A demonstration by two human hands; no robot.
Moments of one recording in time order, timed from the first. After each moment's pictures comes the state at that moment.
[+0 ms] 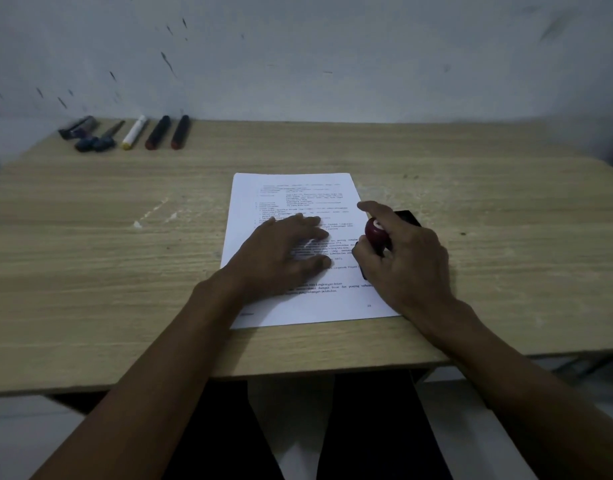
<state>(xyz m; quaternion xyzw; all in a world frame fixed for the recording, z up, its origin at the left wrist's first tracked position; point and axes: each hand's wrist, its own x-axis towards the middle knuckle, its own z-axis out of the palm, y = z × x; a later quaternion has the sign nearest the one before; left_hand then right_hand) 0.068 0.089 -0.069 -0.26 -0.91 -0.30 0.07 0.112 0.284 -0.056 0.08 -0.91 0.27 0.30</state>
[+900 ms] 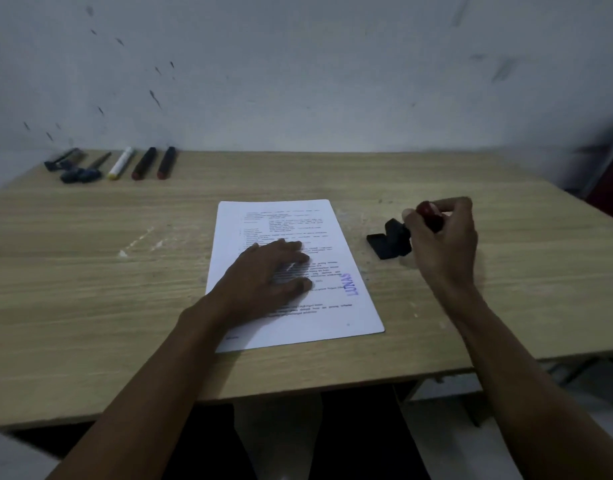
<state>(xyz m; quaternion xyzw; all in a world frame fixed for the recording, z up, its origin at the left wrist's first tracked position) 0.067 0.085 -0.073 -0.26 -0.91 -0.32 0.06 0.080 0.348 -0.040 -0.09 -0.78 0.49 0.38</state>
